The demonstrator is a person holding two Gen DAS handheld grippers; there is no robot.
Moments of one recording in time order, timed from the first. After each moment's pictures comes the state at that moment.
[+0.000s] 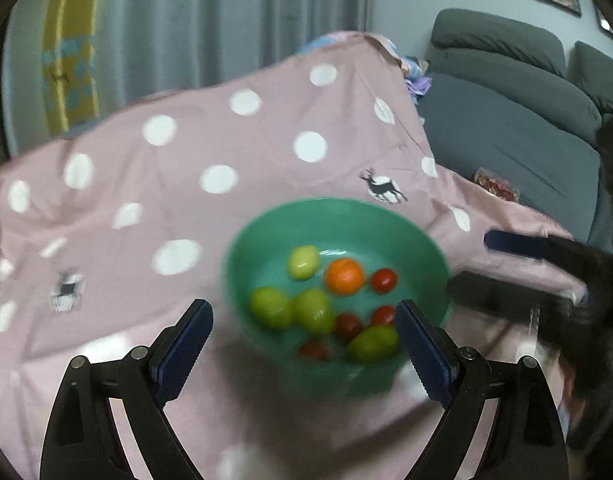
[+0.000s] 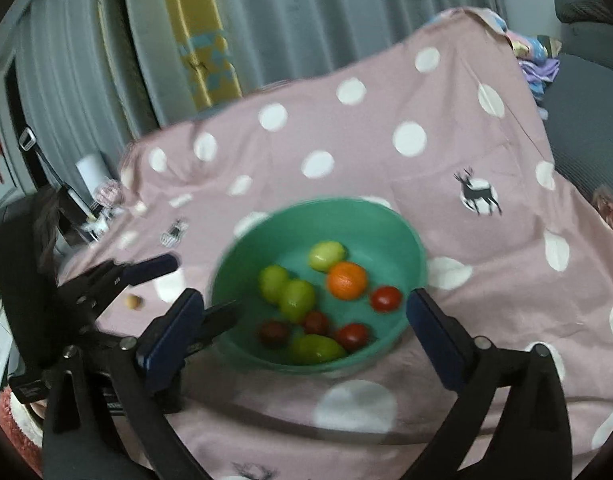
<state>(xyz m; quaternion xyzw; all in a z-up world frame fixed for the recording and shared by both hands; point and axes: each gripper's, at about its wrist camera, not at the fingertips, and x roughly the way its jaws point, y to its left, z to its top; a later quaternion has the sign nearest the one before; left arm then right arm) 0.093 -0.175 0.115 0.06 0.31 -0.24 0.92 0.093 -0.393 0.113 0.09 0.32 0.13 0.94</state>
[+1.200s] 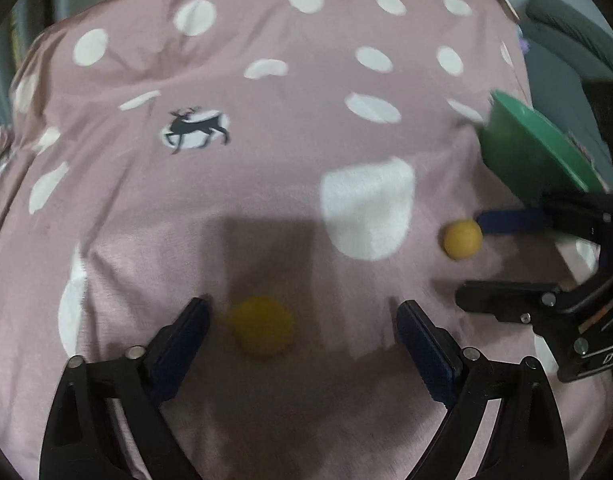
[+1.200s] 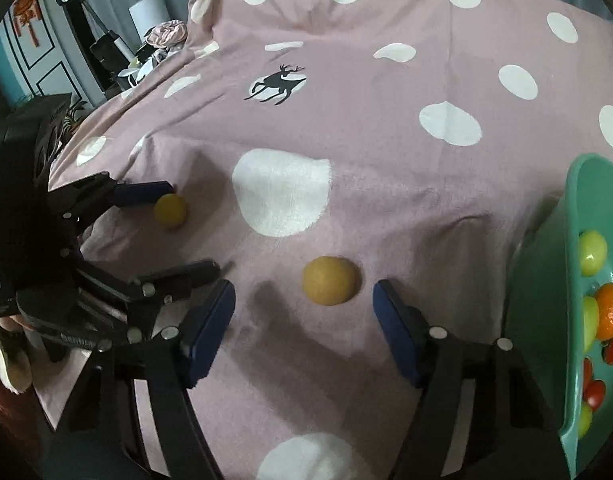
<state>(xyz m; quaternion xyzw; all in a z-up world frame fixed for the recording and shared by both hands) 0.163 0.017 0.004 0.03 0.45 -0.18 0.88 0.176 -0.165 0.012 -0.06 0.49 0.27 0.83</state>
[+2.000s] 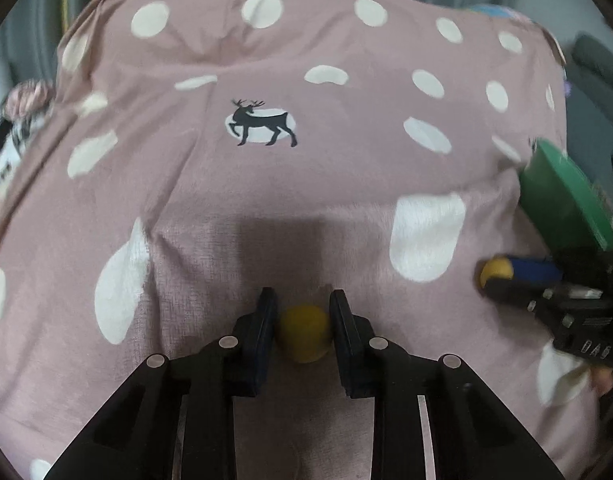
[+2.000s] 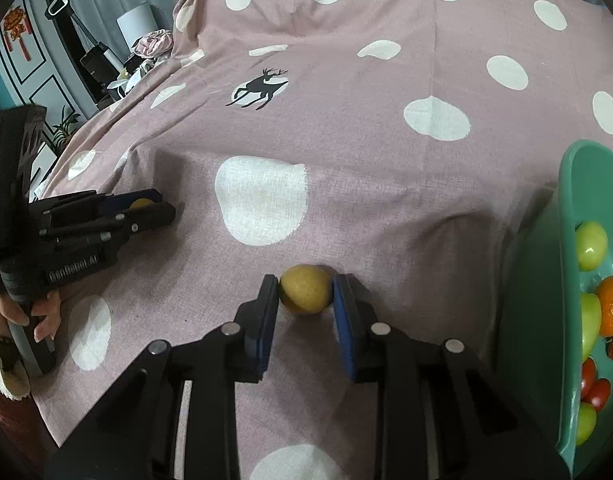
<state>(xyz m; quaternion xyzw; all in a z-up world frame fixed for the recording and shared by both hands) 0.170 0.042 0.007 -0.01 0.46 -0.11 0.88 0.183 -0.176 0.007 -0.05 0.49 0.25 0.83</state>
